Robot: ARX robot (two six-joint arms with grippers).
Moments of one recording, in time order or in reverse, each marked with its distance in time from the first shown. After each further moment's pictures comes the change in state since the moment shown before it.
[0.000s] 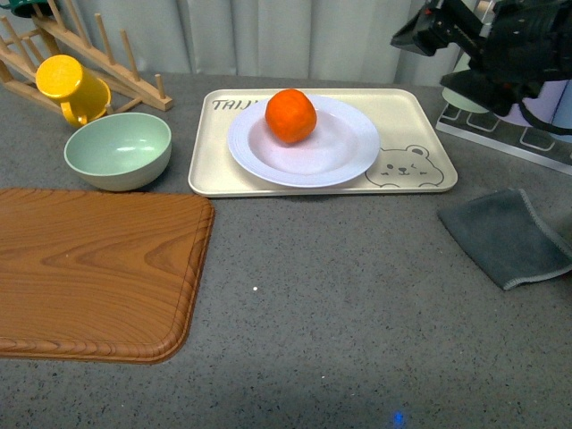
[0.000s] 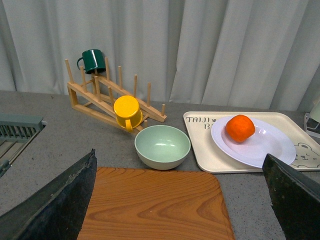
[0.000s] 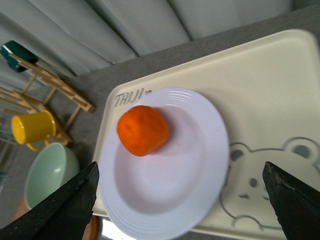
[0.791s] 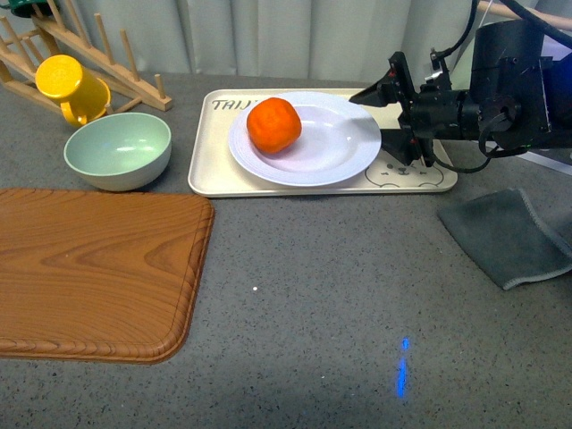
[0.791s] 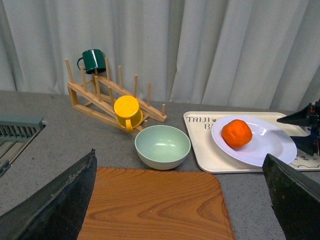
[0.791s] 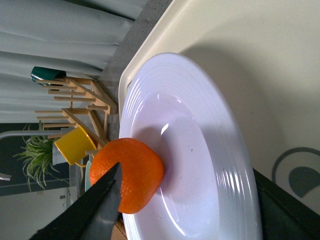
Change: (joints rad) left arm 0.000 0.000 0.000 0.000 0.000 0.000; right arm -0.013 0.611 0.625 -0.063 -0.340 0.500
